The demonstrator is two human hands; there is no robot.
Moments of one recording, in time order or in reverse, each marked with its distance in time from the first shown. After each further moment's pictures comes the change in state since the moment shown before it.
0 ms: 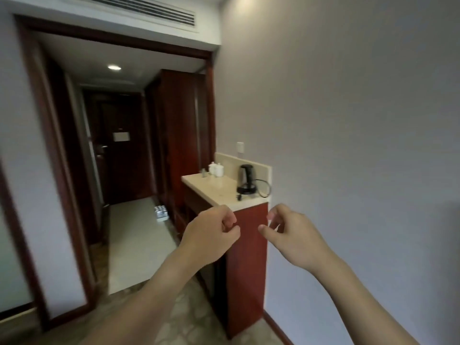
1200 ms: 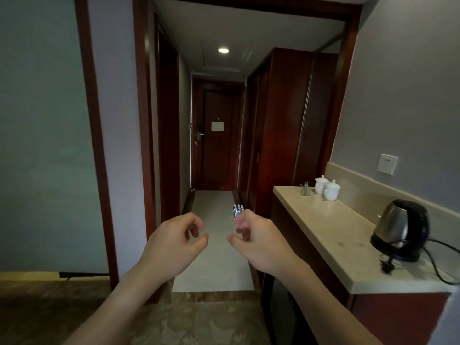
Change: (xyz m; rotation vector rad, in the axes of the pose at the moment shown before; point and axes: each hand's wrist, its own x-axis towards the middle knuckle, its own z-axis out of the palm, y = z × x) left_hand 0.211 -0.430 -0.073 0.178 0.279 -0.386; right_hand 0.423 -0.058 0.433 0.211 -0.416 -0.406
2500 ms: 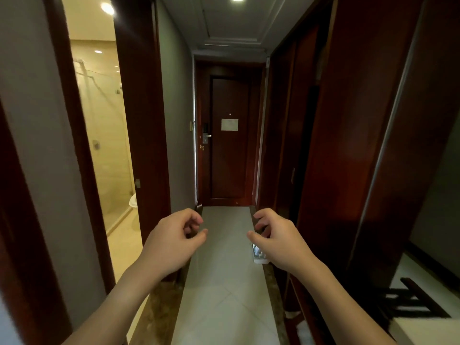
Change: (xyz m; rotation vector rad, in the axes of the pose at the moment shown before) left_hand 0.787 -0.424 0.258 0.044 0.046 -0.070; right_hand 0.834 0.405 0.183 0.052 0.012 0.080
